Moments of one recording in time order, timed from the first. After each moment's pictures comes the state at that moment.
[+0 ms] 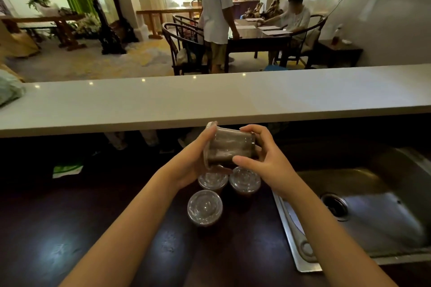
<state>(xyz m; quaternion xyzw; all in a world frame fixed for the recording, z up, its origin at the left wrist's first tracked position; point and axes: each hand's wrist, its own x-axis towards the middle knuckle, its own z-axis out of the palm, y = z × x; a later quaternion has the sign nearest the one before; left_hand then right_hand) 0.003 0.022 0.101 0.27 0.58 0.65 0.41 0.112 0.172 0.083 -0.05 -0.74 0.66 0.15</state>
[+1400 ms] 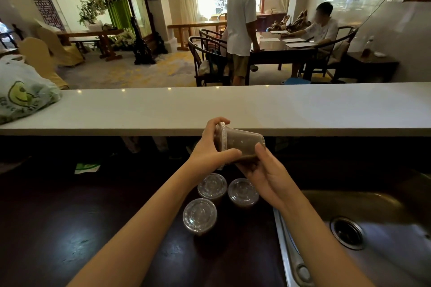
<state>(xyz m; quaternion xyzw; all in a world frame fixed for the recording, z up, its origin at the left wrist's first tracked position) 0.020 0.065 0.109 0.32 0.71 0.61 0.15 0.103 0.201 0.074 0.00 -0.41 0.91 0.08</state>
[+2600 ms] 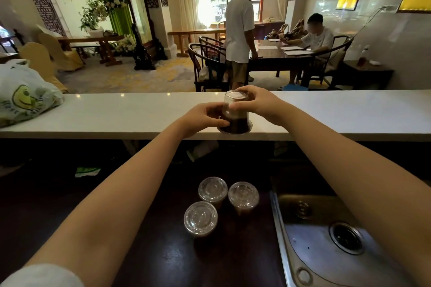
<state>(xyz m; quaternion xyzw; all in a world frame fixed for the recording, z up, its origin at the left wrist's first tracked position) -0.082 0.078 0.149 0.38 0.75 0.50 0.22 -0.001 0.254 0.181 -0.04 -0.85 0.53 0.05</state>
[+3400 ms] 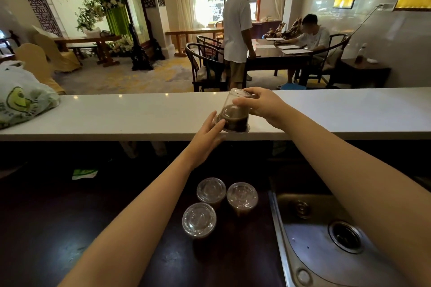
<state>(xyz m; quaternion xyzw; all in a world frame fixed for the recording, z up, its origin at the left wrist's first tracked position) -0.060 0.092 0.083 0.27 0.62 0.70 0.24 -0.001 0.262 0.173 -0.09 -0.81 0.58 0.09</state>
